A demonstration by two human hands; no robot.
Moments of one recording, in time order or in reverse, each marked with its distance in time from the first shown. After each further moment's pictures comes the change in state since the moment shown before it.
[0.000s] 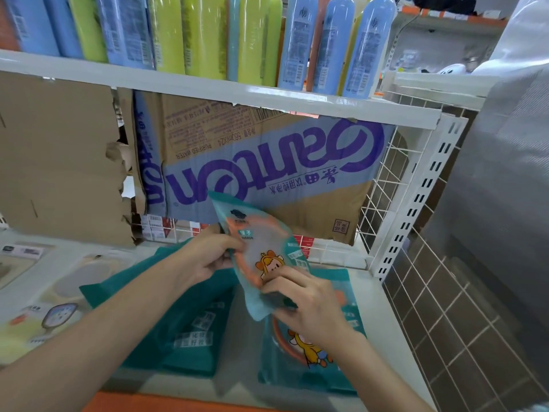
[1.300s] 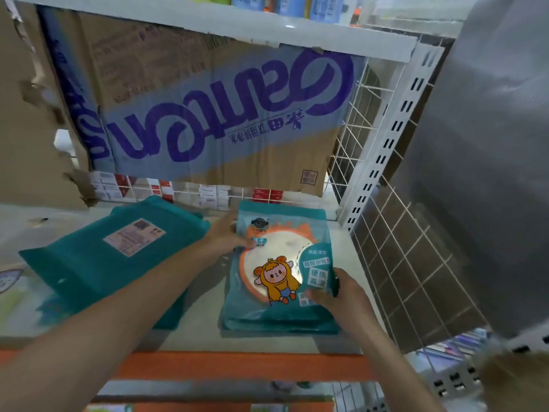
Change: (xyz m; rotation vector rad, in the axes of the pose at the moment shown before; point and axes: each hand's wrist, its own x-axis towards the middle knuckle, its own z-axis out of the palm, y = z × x) left_hand 0.043 -0.078 0.061 0.452 -0.092 0.033; right_hand -0.109 0.016 -0.054 0.303 -0.273 1.319
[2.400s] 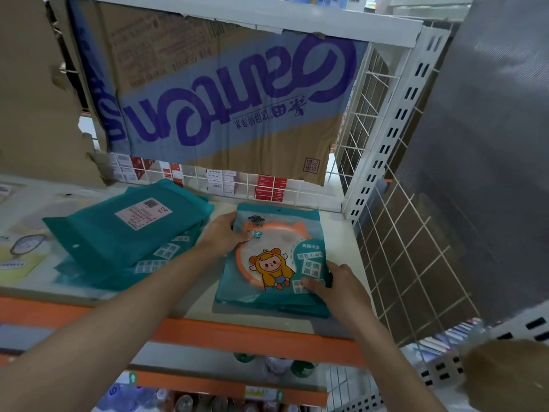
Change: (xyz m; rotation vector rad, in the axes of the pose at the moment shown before) left_hand -0.013 -0.030 0.021 0.229 0.200 0.014; right_hand 0.004 0.018 -0.006 -0.306 -0.060 -0.063
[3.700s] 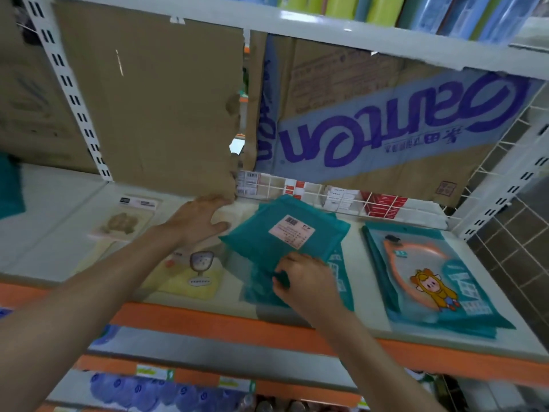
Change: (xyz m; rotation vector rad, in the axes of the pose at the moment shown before) left_hand 0.009 -0.156 -0.315 0.671 -0.033 0.284; right_hand -0.014 -0.290 0.188 -0.383 0.228 -0.579
